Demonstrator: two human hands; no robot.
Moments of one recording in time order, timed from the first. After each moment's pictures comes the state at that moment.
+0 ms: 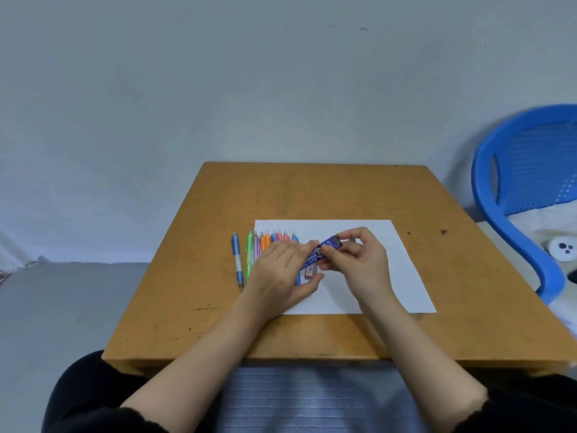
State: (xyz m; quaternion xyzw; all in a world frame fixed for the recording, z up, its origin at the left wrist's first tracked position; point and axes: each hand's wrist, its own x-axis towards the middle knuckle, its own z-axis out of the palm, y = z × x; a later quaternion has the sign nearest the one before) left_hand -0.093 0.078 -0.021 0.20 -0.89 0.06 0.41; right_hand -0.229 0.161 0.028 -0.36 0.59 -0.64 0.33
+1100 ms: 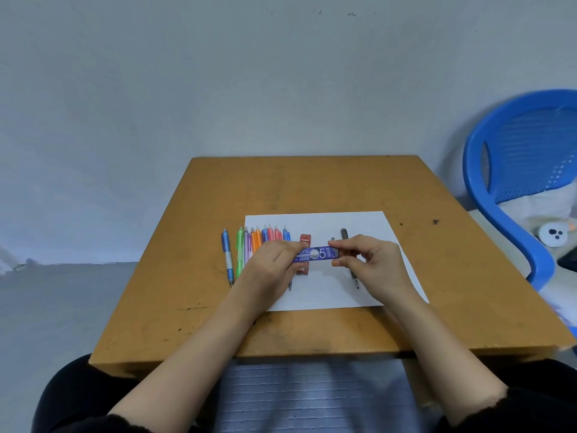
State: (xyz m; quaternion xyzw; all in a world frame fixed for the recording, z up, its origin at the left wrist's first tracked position) left_hand -0.091 0.072 -0.028 0.17 -0.90 -0.01 0.39; right_hand -0.271 0.176 0.016 -0.56 0.65 -0.49 0.17
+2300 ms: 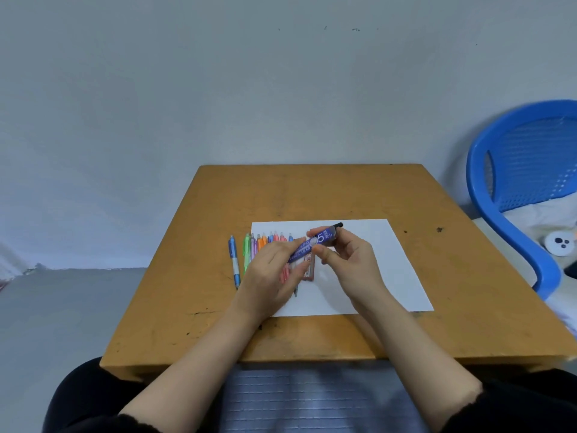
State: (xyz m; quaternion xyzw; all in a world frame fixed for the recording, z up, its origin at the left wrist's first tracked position) left_hand -0.089 0.075 -0.024 0.18 -0.86 -0.07 0.47; right_hand -0.224 0.159 0.034 -0.46 0.54 -0.62 0.34
